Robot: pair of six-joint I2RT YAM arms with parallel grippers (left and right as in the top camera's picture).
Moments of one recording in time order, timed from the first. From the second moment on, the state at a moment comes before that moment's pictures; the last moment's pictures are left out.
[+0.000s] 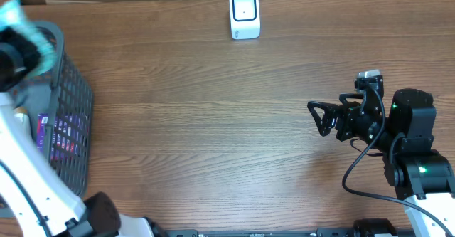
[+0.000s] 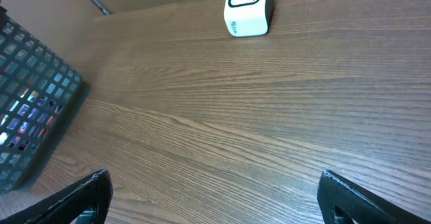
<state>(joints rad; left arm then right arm) 0.42 1.65 2.21 -1.39 0.21 -0.21 0.05 0.91 0.82 -0.52 -0.53 0.15</state>
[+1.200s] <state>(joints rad) -0.46 2.01 1.63 -1.13 0.20 -0.39 0.05 0.91 0.82 -0.54 -0.52 0.15</state>
